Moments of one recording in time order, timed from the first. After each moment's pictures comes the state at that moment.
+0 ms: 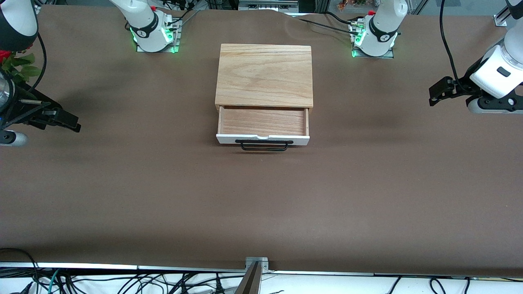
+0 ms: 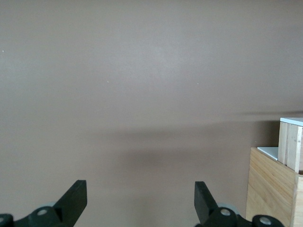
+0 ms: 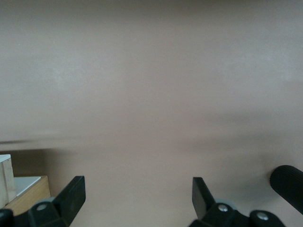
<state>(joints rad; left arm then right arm) 0.05 0.00 -0.13 -1.62 0.03 1.58 -0.07 0.00 0.20 0.03 -1.43 0.00 1.63 0.10</state>
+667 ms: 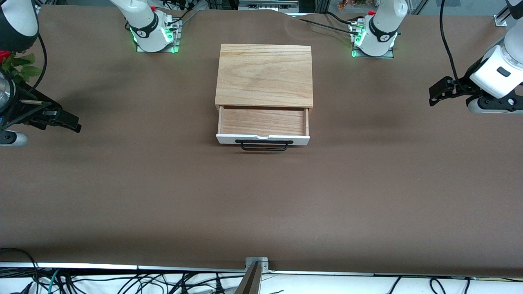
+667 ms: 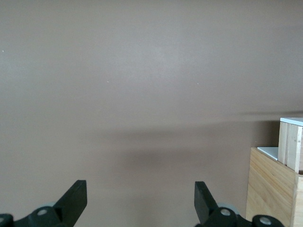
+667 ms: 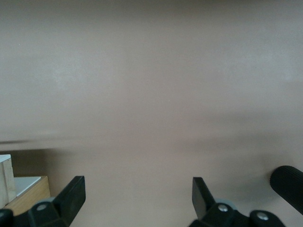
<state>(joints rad) 0.05 0.00 -0.13 -1.62 0.03 1.58 -0.07 0.00 0.20 0.03 -1.43 0.00 1.63 0.10</state>
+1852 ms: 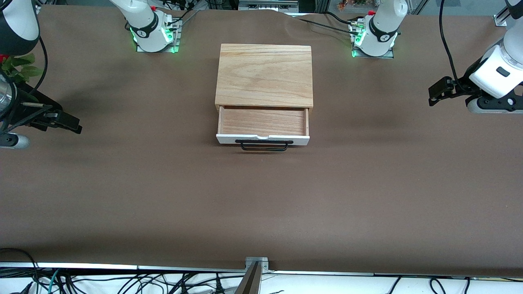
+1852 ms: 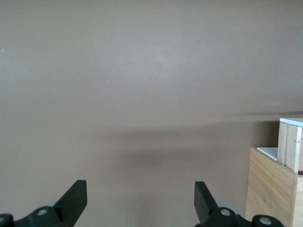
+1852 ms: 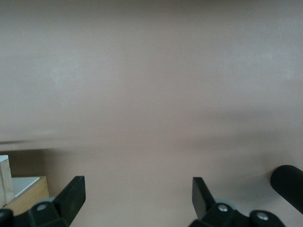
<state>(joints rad) 0.05 0.00 -0.13 -1.62 0.03 1.58 -0.09 -0.01 0.21 0.03 -1.43 0.00 1.63 0.10</state>
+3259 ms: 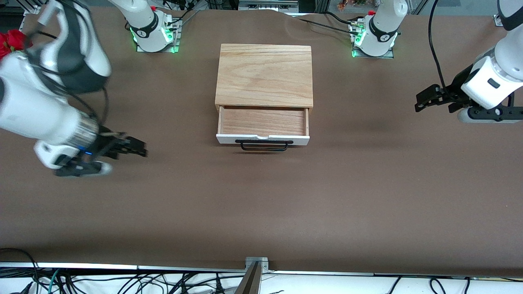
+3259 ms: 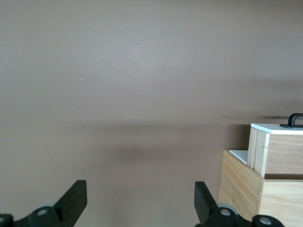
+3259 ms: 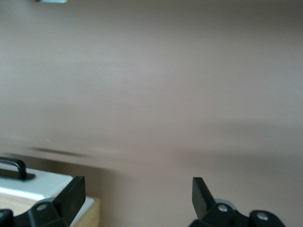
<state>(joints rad) 0.04 0.07 -0.14 -1.59 -0.07 1.59 -0.13 0.19 0.42 0.05 -1.44 0.16 1.92 0.10</state>
